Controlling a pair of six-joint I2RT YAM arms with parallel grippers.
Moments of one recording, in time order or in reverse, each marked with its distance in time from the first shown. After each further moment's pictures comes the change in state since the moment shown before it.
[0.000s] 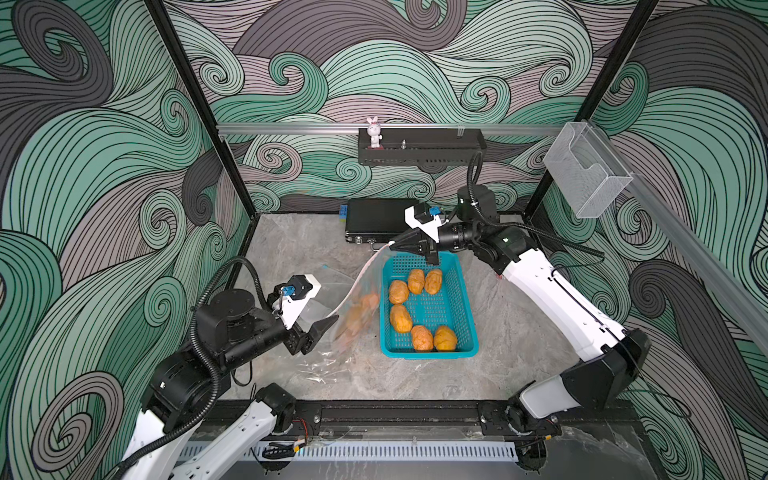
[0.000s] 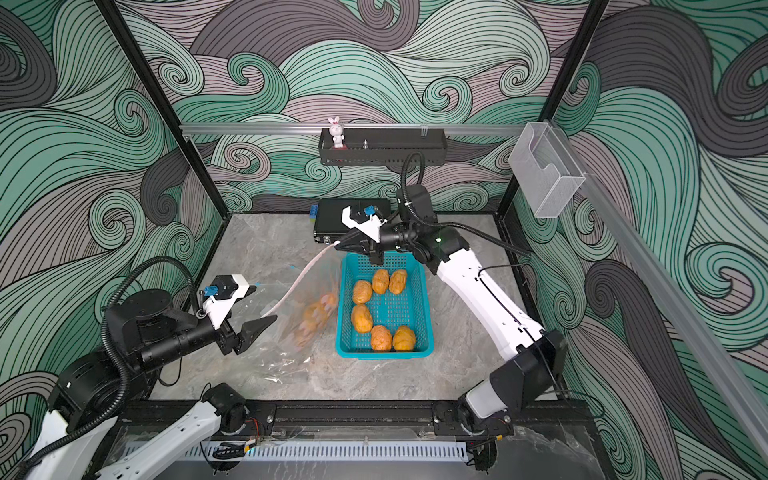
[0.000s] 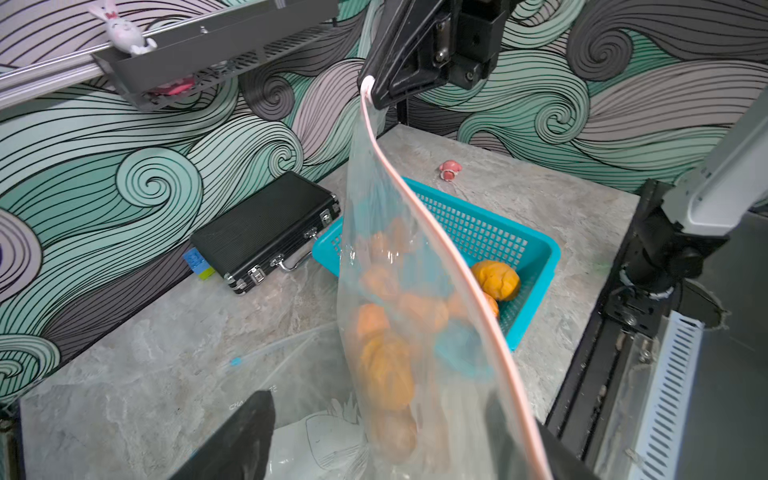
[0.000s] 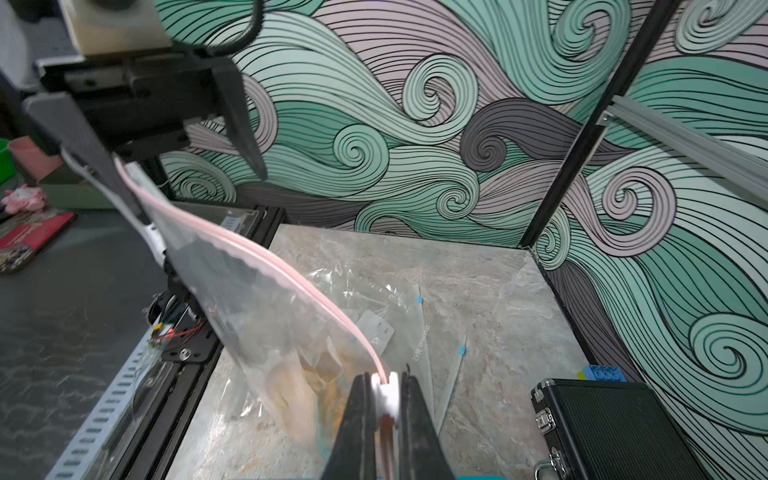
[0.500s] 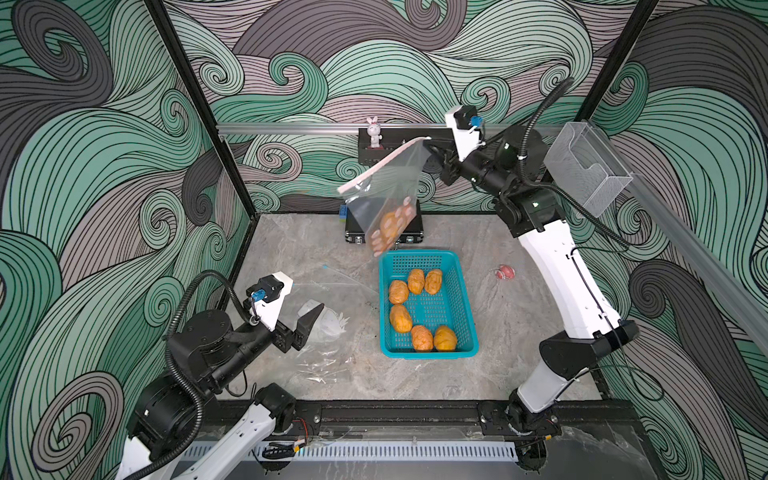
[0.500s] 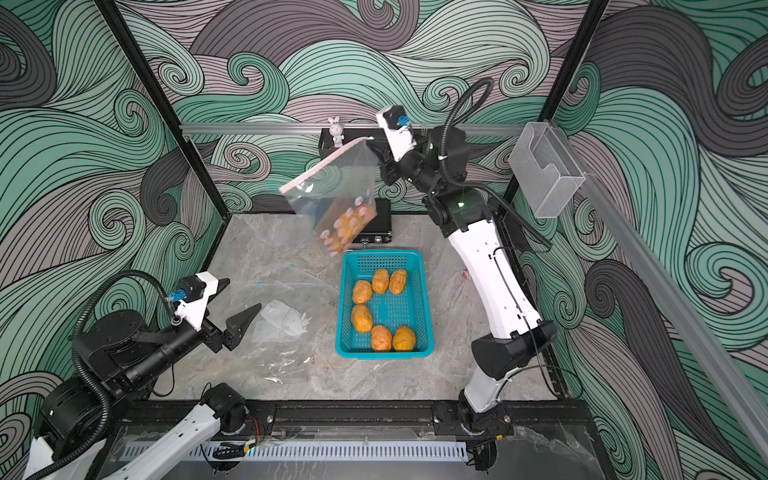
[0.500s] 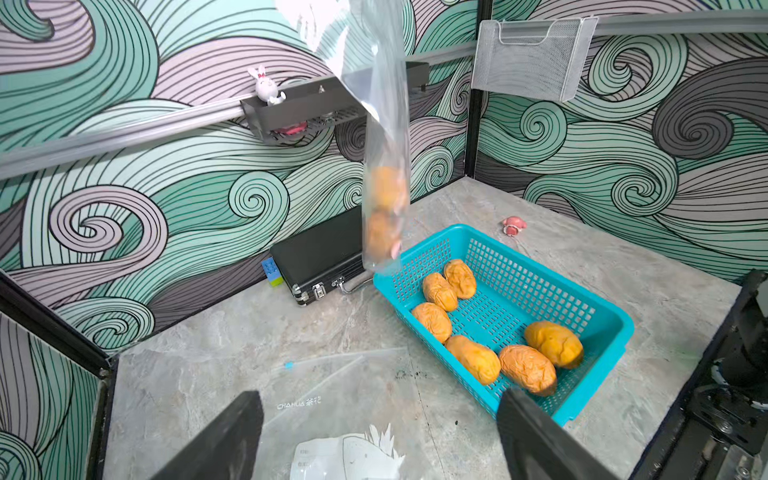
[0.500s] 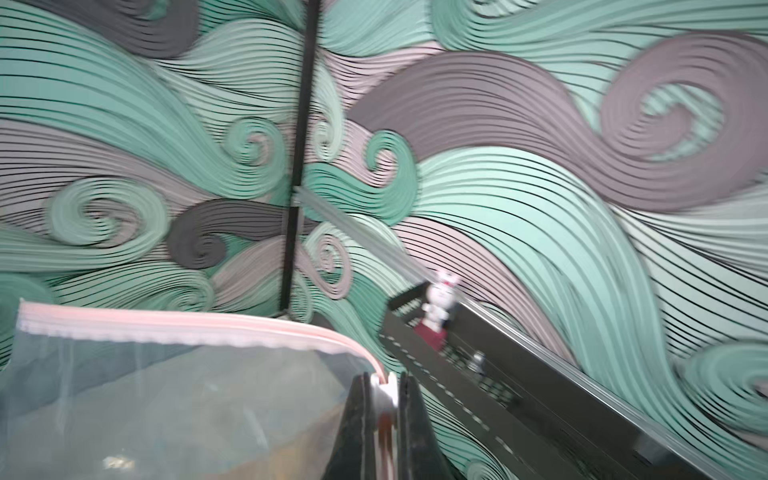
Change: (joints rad) left arm 0.000 -0.105 -0.056 0.078 -0.183 -0.095; right arm -0.167 0.170 0.528 0.027 0.660 0.224
